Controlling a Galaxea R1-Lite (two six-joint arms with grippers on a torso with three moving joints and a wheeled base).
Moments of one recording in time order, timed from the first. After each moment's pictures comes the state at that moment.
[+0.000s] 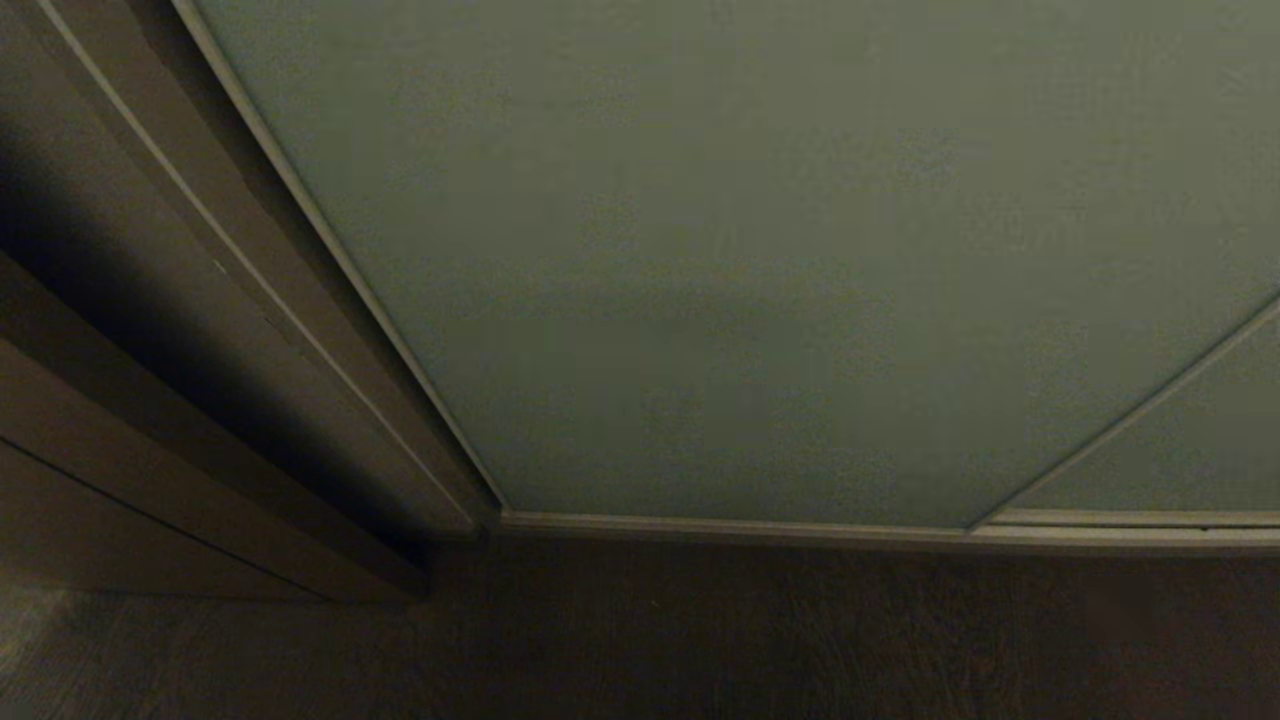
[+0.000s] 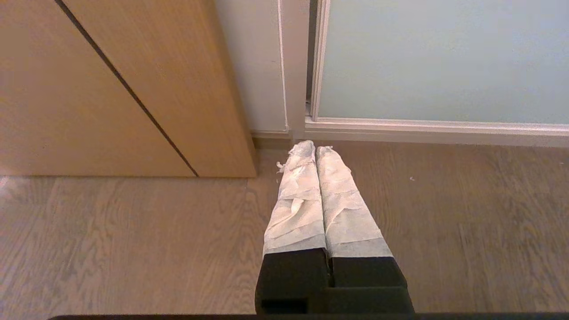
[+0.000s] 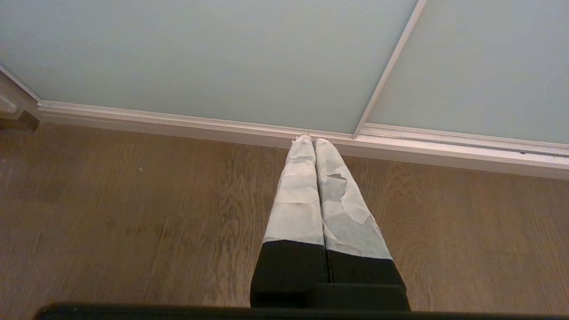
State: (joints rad) left arm 0.00 0.00 0.00 0.00 0.00 0.00; right arm 0.00 0.00 0.00 0.01 0.00 -0.01
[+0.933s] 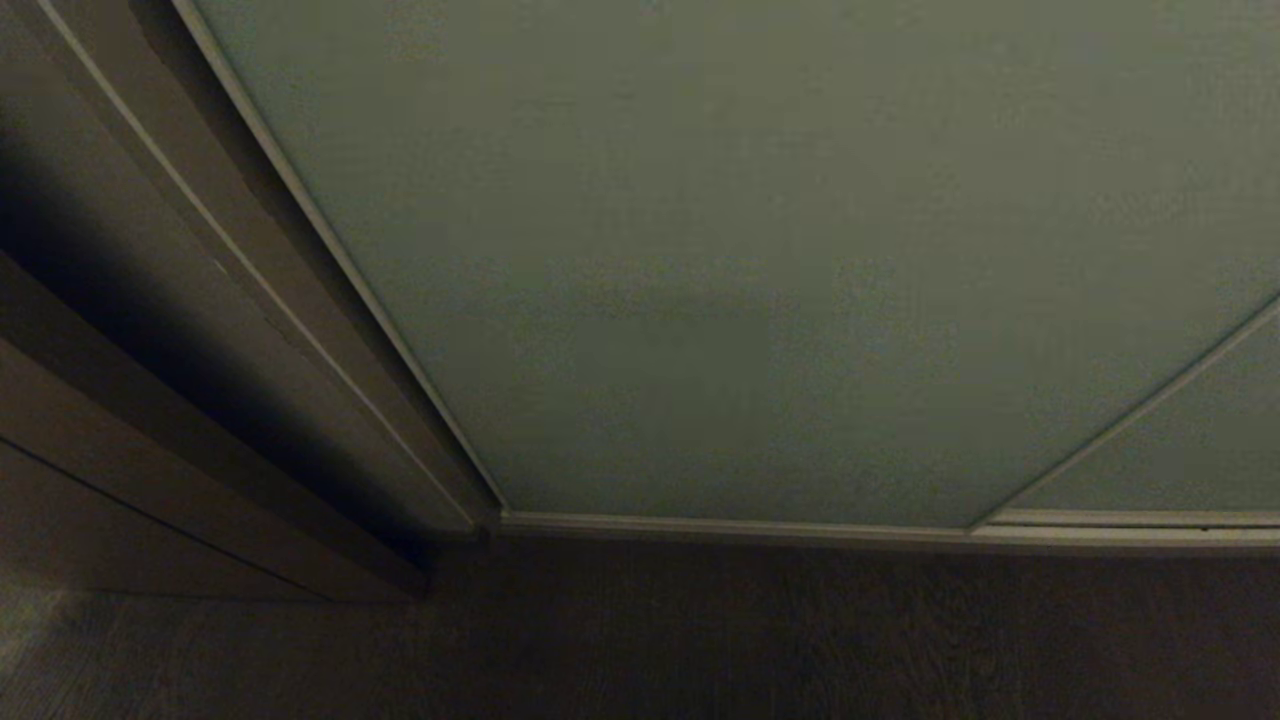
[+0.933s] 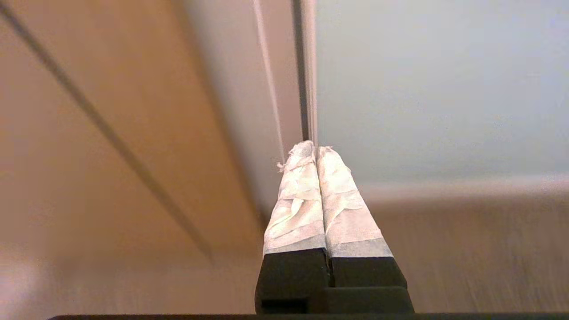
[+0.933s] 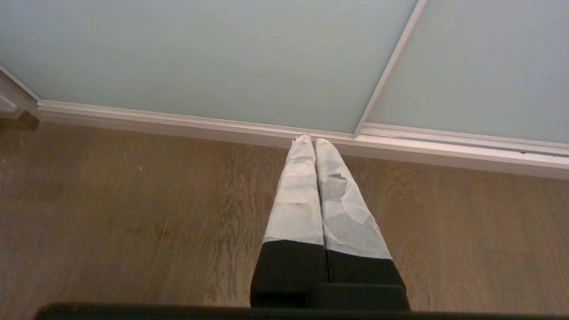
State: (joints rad) left arm 0.00 0.02 -0.26 -0.02 -0.06 0.09; right arm 0.00 0.00 0.00 0.01 0.00 -0.01
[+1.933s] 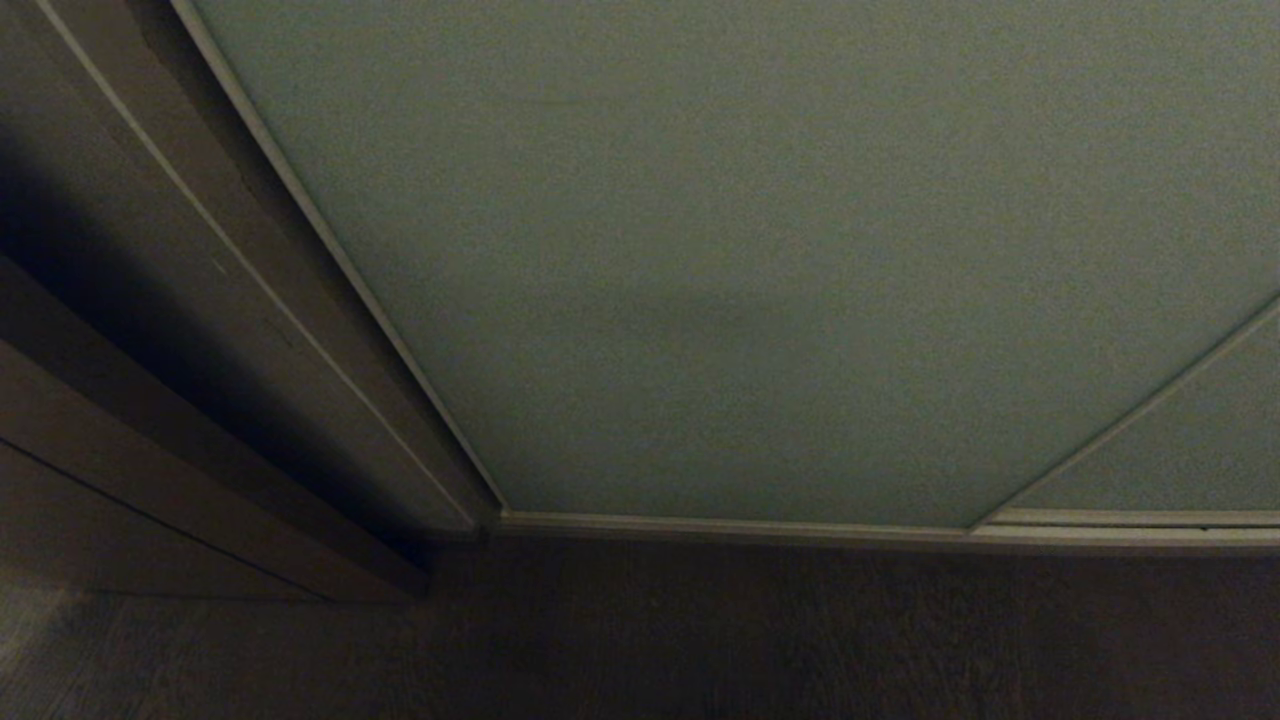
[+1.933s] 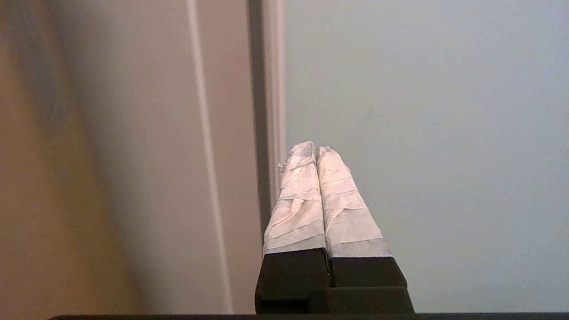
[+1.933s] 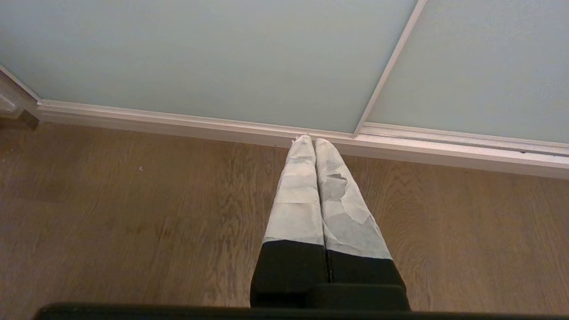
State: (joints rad) left arm -0.09 0.82 -0.71 -0.88 -0.07 0.01; right arm 0.00 0.00 0.00 0.01 0.00 -0.01
